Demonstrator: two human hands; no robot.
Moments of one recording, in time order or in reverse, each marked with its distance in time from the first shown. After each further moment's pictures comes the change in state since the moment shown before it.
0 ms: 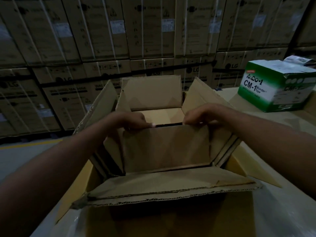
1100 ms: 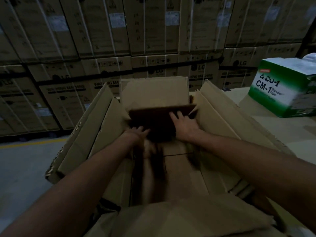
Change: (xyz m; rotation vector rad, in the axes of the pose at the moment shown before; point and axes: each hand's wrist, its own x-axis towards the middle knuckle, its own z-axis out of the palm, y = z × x) left_hand 0.139 -0.057 0.027 0.602 0.090 -0.082; right_hand 0.136 -0.023 0.024 -0.451 0.598 -0.060
